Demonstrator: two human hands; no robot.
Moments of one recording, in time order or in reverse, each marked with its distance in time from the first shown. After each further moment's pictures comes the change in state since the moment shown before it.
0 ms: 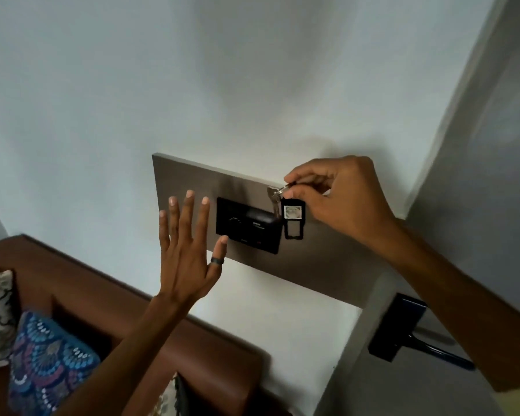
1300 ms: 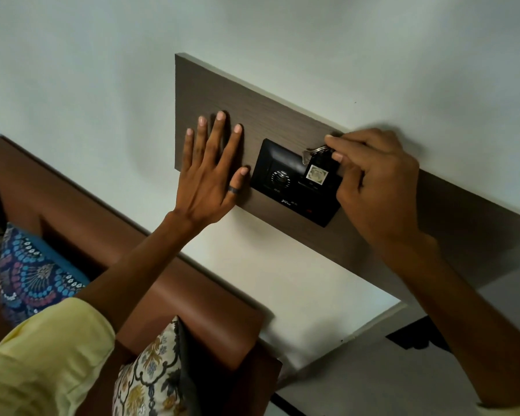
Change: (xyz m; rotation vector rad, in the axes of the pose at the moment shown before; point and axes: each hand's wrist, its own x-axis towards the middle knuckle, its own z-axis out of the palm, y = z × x) left_hand 0.022 -0.080 0.086 -0.055 -0.076 0.023; right_hand -0.001 0.035 0.109 -0.319 0.096 -0.067
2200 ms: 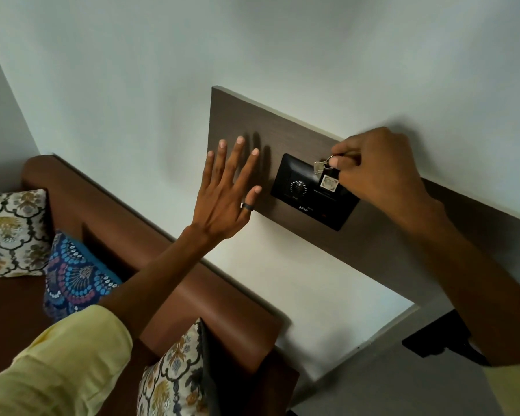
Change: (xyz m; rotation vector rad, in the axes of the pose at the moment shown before) left_hand -0.014 0.012 -0.048 0.041 -0.067 -0.011; right_hand 0.042 -0.018 -0.016 -0.026 -0.346 0.289
